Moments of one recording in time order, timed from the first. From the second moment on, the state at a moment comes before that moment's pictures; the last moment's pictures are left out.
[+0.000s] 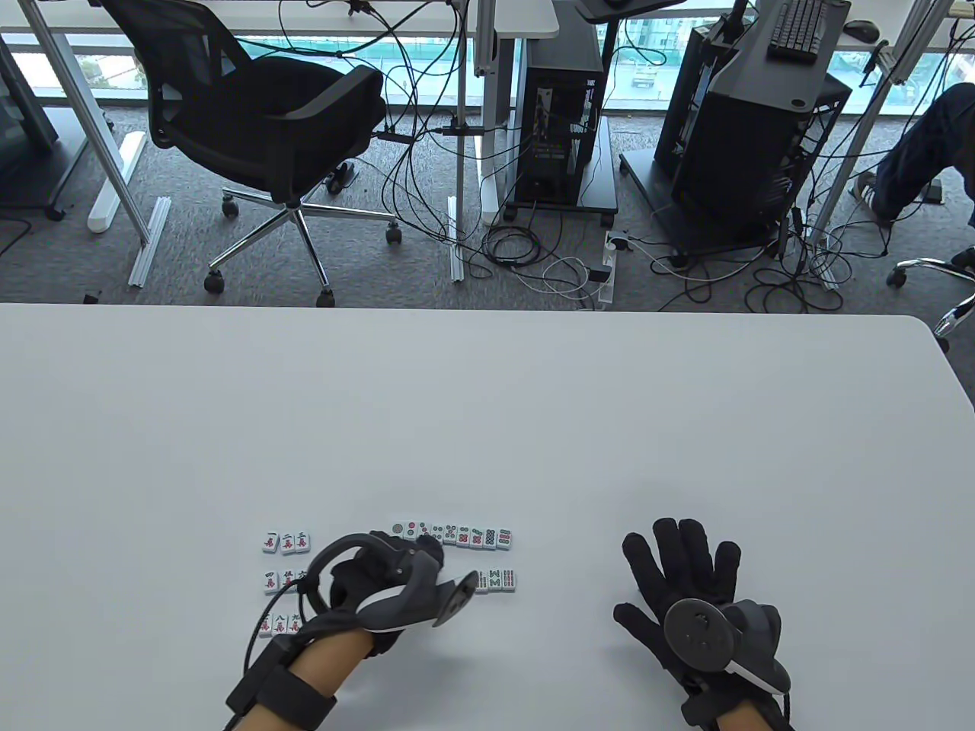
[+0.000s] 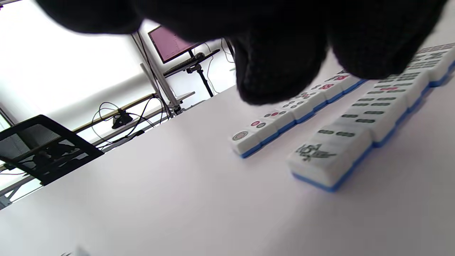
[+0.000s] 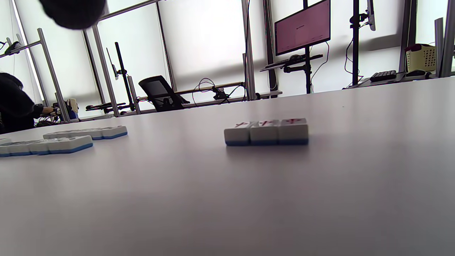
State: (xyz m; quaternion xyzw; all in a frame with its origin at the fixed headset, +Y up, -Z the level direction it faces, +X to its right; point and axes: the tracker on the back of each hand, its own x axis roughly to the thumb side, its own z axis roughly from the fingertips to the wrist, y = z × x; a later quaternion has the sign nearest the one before) left_hand -0.118 -0.725 -0.277 0.02 -0.18 -0.22 0.96; right_hand 0.233 -0.743 -0.244 0.17 -0.03 0.98 0.10
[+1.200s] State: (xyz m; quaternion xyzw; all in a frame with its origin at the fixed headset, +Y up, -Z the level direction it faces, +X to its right) left_hand -0.275 -0.756 -0.324 -0.09 0.04 -0.20 0.97; right_hand 0.237 -0.745 -0.247 0.16 -0.02 0.98 0.10
